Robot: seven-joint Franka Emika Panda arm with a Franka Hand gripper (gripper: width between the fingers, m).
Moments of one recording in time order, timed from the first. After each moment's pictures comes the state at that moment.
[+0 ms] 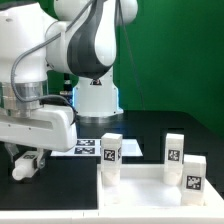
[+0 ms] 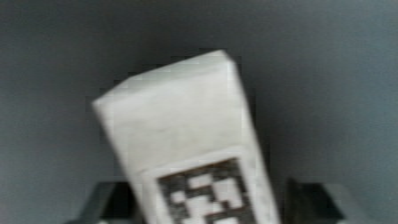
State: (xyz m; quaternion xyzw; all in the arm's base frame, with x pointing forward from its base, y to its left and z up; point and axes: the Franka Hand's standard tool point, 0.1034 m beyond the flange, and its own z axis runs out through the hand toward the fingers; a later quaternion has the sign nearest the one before) arm 0.456 -0.155 0.012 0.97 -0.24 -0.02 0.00
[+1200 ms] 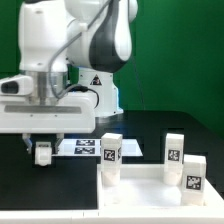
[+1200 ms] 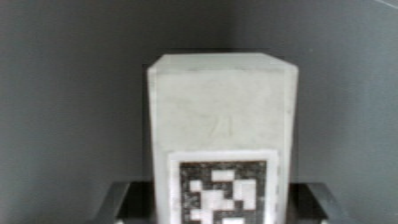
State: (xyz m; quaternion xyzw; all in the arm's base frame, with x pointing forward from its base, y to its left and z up) arm 0.437 -0.128 0.033 0.99 0.15 0.04 0.05
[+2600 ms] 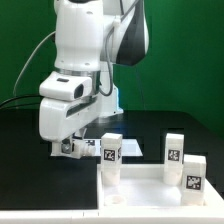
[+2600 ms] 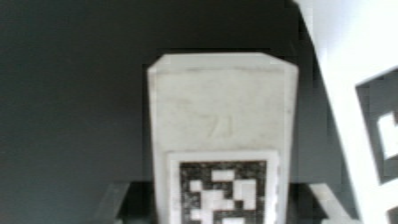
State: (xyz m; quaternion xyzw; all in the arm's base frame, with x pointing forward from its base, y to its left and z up) arm 0.415 -0.075 0.032 0.81 0.59 -0.06 0.00
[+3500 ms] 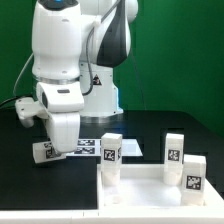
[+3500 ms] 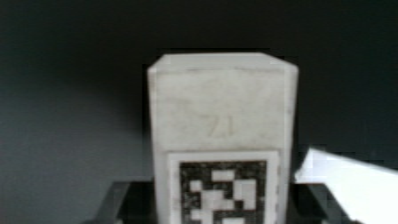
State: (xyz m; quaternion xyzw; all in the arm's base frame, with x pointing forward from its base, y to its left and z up) arm 0.420 -0.112 0.023 0.51 0.86 -0.08 -0.06
